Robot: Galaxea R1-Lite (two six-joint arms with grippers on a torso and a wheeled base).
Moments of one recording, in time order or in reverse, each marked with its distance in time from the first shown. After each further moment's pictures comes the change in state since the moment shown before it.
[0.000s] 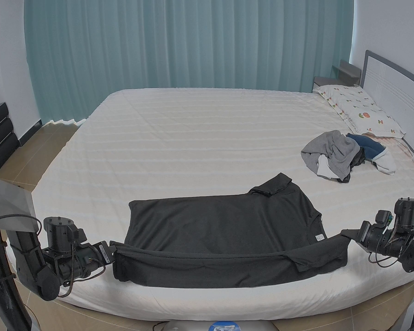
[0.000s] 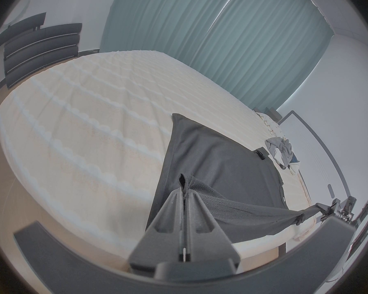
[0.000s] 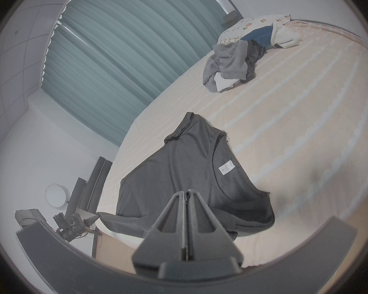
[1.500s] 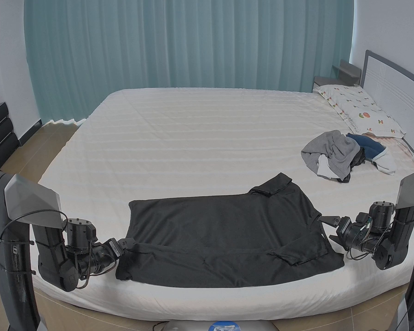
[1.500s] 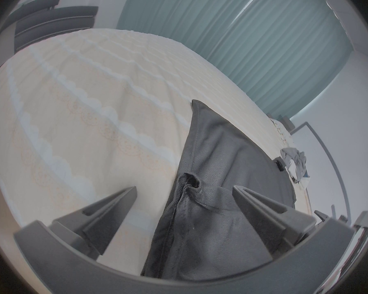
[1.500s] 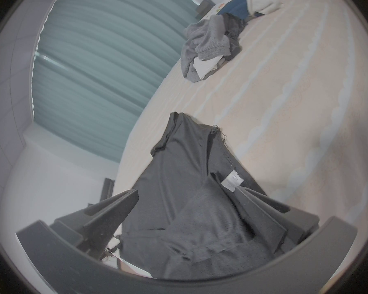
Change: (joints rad) left arm 0.028 0.213 -0.166 -0.001 0.007 -0.176; right arm 0.042 0.363 -0.163 -0.289 -0.036 0.312
